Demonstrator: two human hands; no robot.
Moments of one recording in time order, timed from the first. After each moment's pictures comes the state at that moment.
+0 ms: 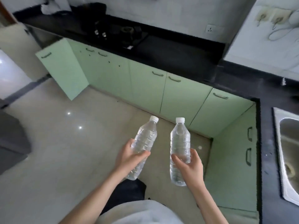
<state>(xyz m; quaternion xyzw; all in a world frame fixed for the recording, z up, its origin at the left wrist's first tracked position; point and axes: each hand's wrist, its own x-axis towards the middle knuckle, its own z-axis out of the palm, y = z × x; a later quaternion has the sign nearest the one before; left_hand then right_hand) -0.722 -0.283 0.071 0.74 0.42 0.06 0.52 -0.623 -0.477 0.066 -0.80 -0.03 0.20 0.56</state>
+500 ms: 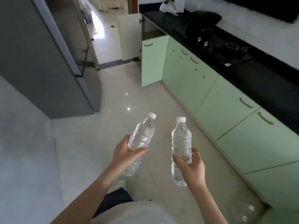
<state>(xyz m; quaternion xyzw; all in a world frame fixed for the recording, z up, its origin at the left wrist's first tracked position) -0.936 -0.140 0.062 0.60 0.59 0.24 0.48 -0.734 -0.258 0.067 -0.79 -0.28 0.32 0.44</state>
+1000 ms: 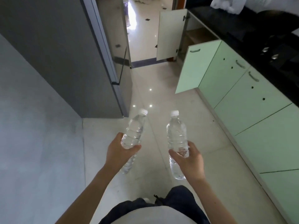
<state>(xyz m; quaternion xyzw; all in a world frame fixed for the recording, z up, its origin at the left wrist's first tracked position) -1.099 0.117 0.056 0.55 0.71 0.22 0.38 -0.865 0.049 0.058 -0.76 -0.36 0.39 0.38</state>
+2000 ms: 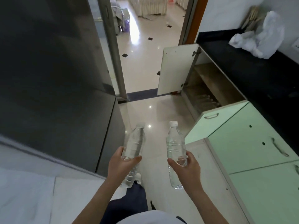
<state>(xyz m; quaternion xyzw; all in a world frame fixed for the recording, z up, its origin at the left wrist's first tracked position) -0.986 0.733 0.017 0.47 0.69 0.29 0.46 -0.755 0.691 0.026 -0.75 -0.38 0.38 0.38</state>
